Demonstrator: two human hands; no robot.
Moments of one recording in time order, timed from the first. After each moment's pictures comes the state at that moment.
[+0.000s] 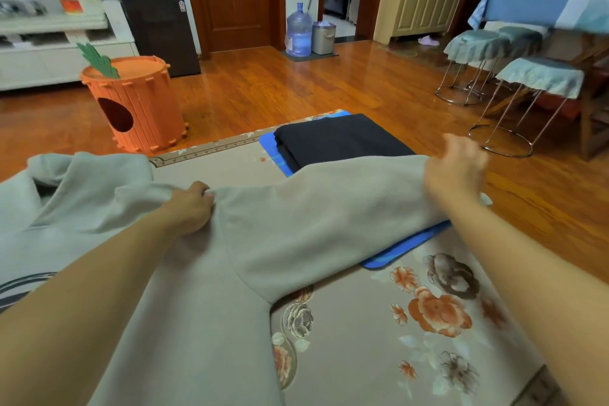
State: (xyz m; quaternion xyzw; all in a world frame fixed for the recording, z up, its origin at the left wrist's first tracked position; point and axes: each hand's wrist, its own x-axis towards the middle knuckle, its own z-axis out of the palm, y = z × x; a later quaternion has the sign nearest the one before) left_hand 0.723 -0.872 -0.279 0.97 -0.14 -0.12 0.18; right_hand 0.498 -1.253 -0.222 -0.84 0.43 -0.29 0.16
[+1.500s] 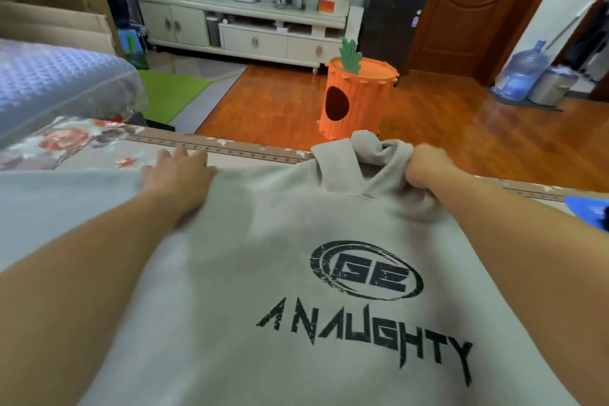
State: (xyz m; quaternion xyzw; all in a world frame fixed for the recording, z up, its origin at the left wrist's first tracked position) left_hand 0.775 -0.406 -0.269 0.99 0.14 0.00 0.01; right_hand 0.850 -0.789 -0.228 -0.99 0.12 0.02 0.03
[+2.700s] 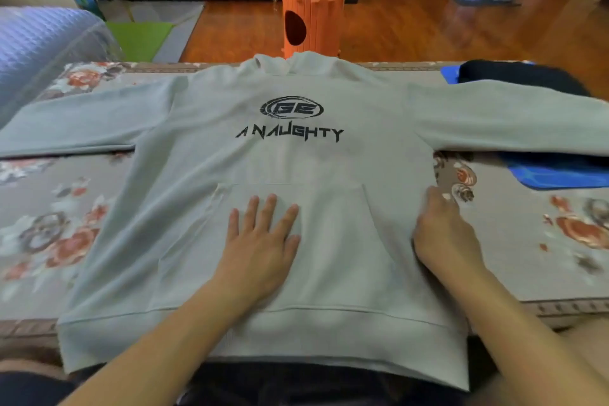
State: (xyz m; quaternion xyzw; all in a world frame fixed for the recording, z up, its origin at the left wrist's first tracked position) left_hand 0.359 -0.582 -0.279 0.99 -0.13 -0.10 0.03; right_hand 0.352 -0.873 -0.251 -0.97 0.19 0.02 0.15
